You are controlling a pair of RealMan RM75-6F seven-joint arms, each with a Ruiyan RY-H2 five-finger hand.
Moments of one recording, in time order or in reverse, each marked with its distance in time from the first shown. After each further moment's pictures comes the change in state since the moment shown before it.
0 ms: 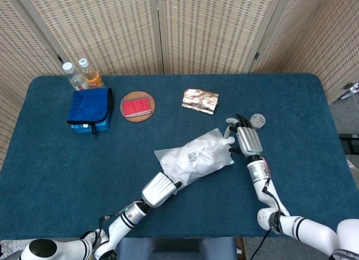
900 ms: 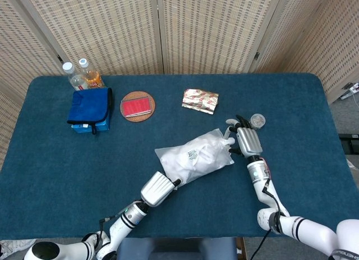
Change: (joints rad) left arm 0.023 -0.036 -0.008 0.041 -0.022 0.021 -0.017; right arm -0.003 -0.004 -0.002 0.006 0.001 -0.005 0.004
